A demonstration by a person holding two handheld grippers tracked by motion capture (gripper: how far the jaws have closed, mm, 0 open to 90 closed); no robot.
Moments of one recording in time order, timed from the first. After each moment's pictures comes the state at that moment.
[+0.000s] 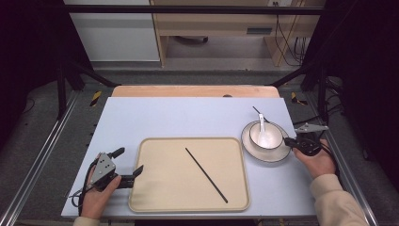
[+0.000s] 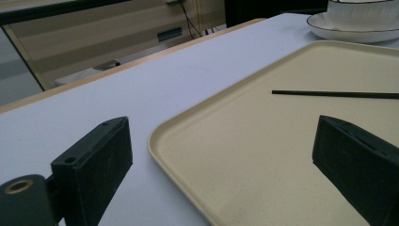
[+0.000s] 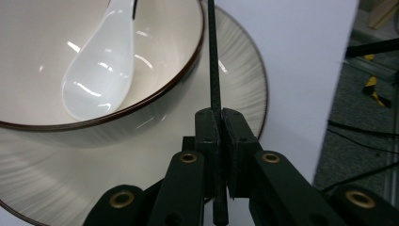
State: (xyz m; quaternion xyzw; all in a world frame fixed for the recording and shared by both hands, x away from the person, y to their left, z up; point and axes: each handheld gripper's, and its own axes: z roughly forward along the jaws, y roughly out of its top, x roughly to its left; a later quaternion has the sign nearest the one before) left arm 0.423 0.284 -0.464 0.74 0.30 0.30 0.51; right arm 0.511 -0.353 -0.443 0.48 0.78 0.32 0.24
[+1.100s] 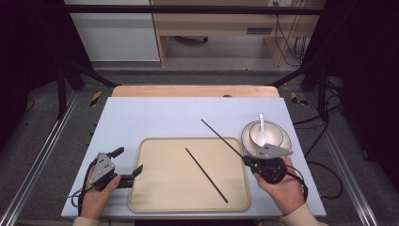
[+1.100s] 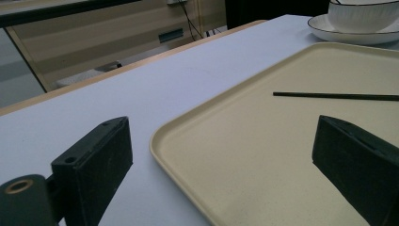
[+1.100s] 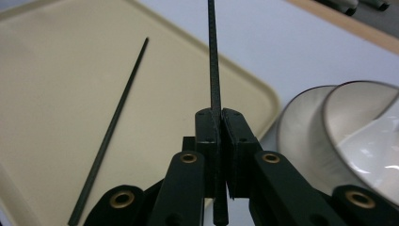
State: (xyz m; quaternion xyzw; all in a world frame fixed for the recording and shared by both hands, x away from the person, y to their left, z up) left arm 0.423 0.285 -0.463 0.74 0.30 0.30 0.52; right arm 0.413 -0.197 -0.400 0.35 0.83 0.38 0.21
